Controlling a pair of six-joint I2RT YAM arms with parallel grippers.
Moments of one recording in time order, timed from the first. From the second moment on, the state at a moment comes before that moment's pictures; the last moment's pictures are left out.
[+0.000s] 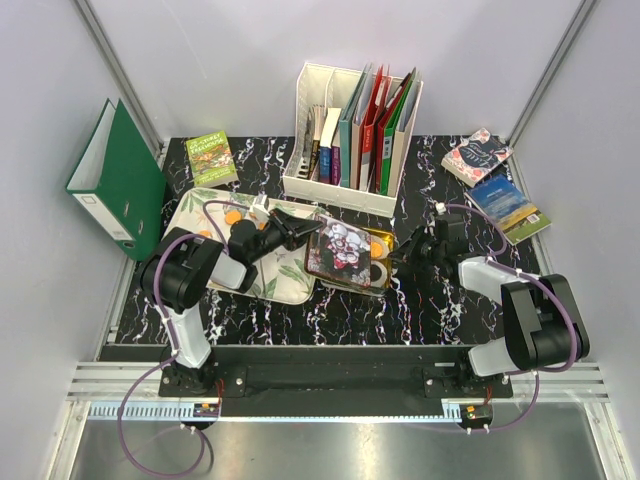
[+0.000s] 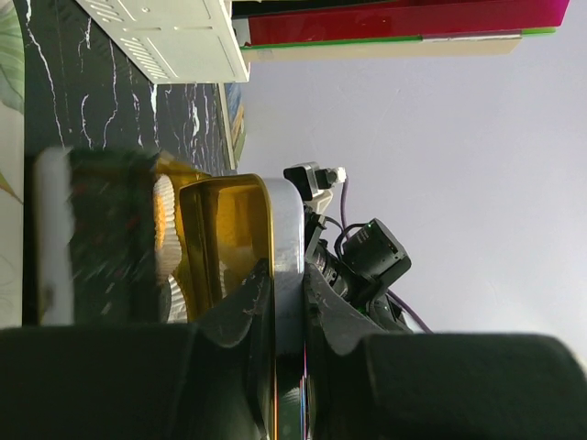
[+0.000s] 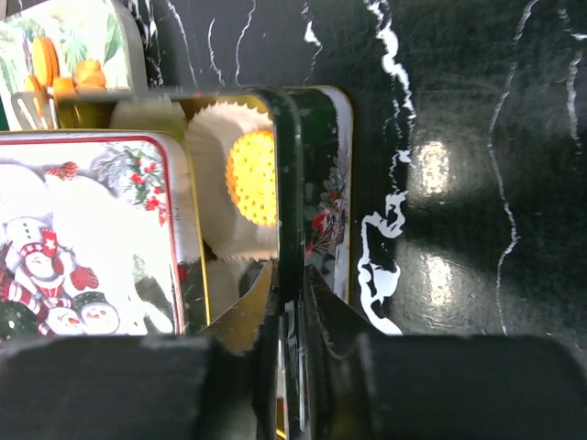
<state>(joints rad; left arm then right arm) -0.38 1.85 0.56 1.28 0.53 -1.55 0.19 1.44 0.58 0.13 -0.39 0.74</state>
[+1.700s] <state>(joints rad) -0.34 2.18 0.85 1.29 0.73 -1.67 0.19 1.46 0.60 0.13 -0.35 0.72</state>
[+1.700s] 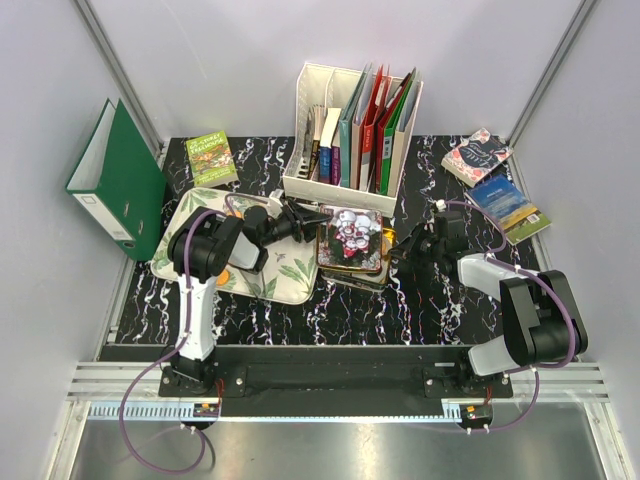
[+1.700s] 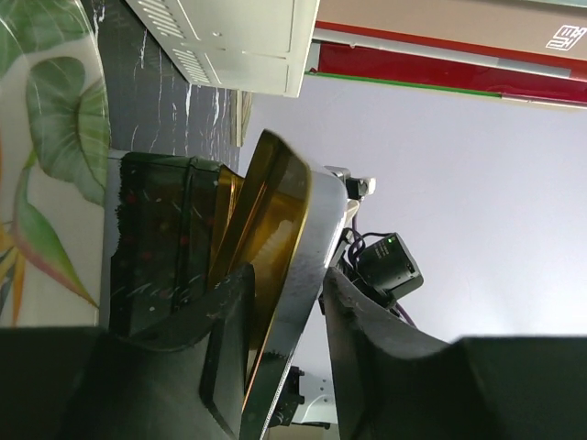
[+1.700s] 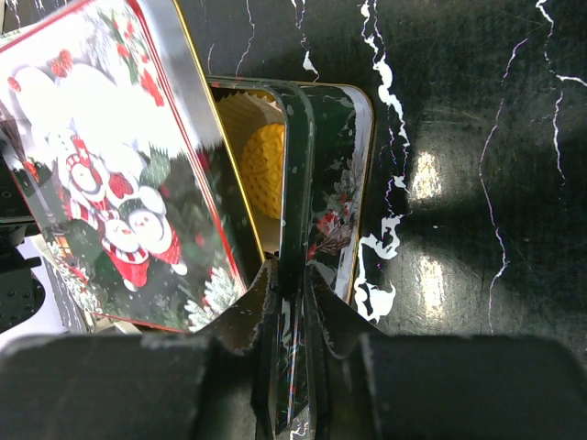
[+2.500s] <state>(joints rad) -0.28 2.08 0.85 1.20 0.83 -1.47 0.19 1.46 0.60 0.13 -0.35 0.72</state>
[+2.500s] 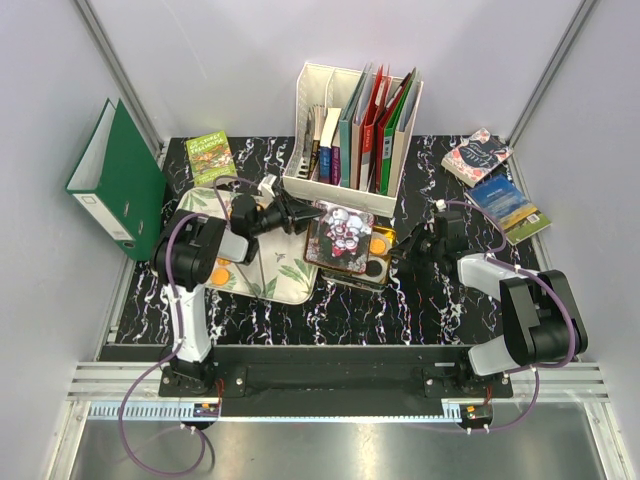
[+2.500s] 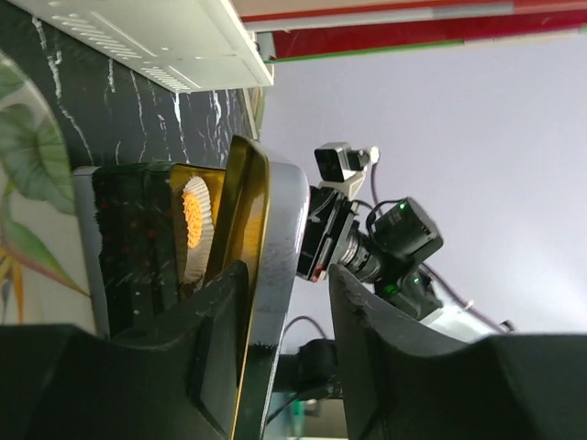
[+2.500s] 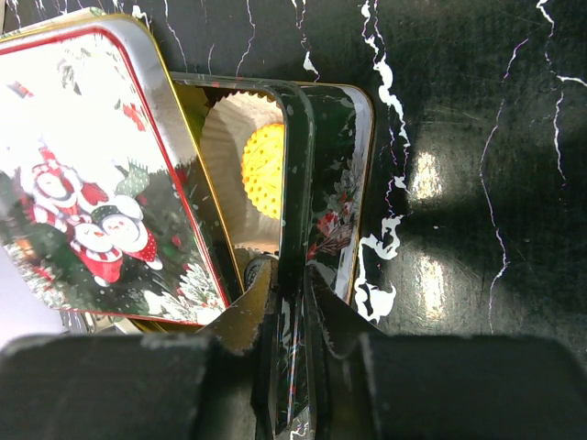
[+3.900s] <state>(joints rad) -0.37 1.97 1.30 -0.02 0.72 -0.64 0.19 1.47 0.60 0.14 -0.36 0.72</state>
